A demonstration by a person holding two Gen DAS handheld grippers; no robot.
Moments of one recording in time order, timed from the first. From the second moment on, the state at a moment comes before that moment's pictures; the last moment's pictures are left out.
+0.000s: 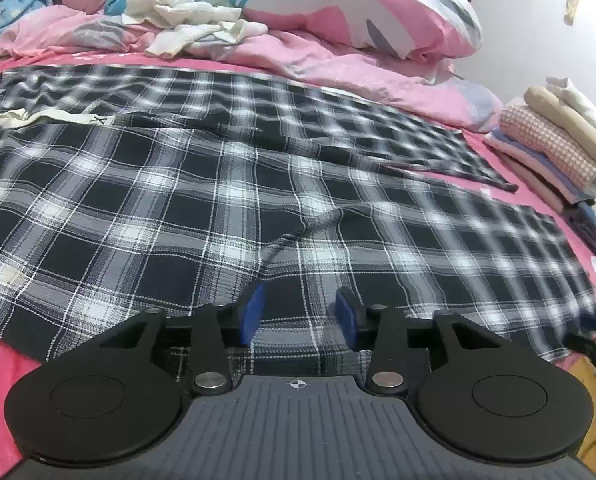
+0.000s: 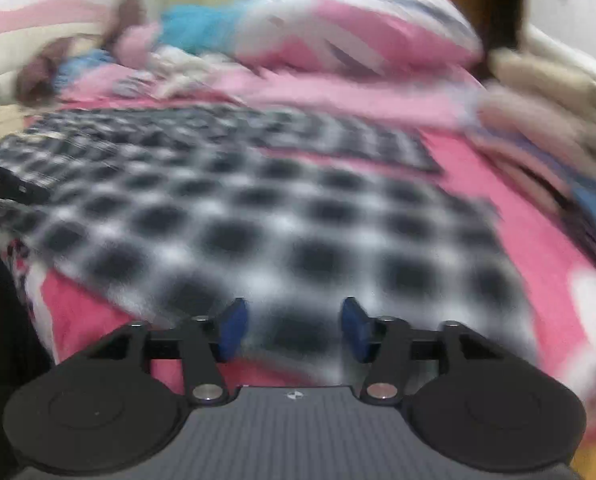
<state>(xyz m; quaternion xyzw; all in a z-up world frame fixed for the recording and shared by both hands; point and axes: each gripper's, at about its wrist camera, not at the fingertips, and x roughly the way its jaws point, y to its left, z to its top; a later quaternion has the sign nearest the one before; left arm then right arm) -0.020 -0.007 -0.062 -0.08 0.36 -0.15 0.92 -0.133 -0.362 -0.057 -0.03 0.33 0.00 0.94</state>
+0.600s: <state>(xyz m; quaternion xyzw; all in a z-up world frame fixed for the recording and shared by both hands) -0.054 0.003 -0.029 -0.03 0.34 -0.07 0.94 -0.092 -0.234 -0.002 -0.03 0.25 0.09 0.96</state>
